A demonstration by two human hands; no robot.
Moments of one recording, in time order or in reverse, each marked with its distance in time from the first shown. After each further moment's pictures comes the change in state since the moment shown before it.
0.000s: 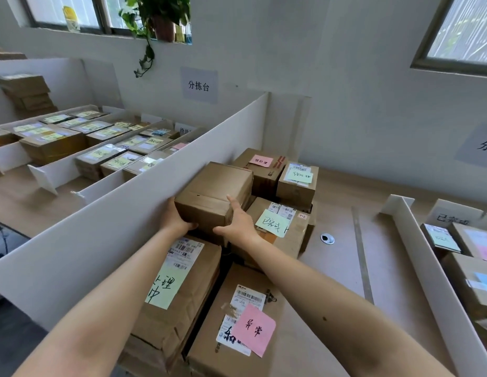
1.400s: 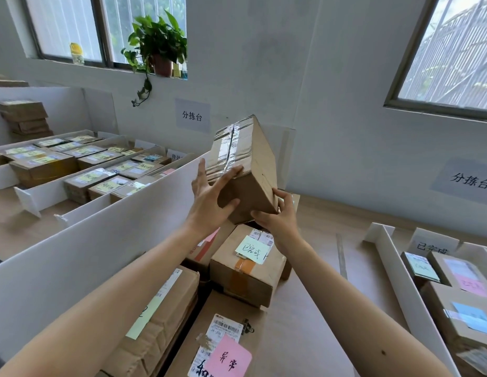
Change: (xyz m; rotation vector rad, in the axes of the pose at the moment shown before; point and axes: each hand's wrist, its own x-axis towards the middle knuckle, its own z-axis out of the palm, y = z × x) left_hand -0.061 0.153 0.009 -0.009 0.195 0.791; right_hand -0.021 0.001 -0.130 0.757 0.255 -0.116
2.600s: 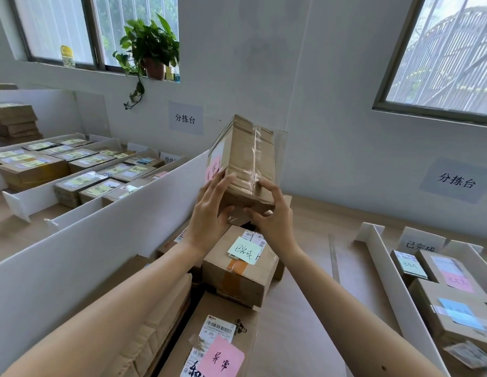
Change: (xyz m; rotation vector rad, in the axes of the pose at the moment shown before) left_hand -0.019 0.011 0.016 -0.109 0.067 0.167; right_hand -0.013 -0.010 -0.004 -0.484 0.055 -0.514
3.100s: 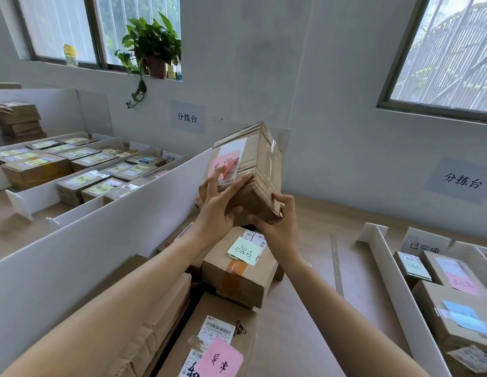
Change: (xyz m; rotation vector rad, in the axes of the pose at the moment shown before) left_hand 0.011 0.009 0.006 0.088 -0.108 -0.067; right_hand -0.014 0.013 -0.005 0.241 0.045 0.172
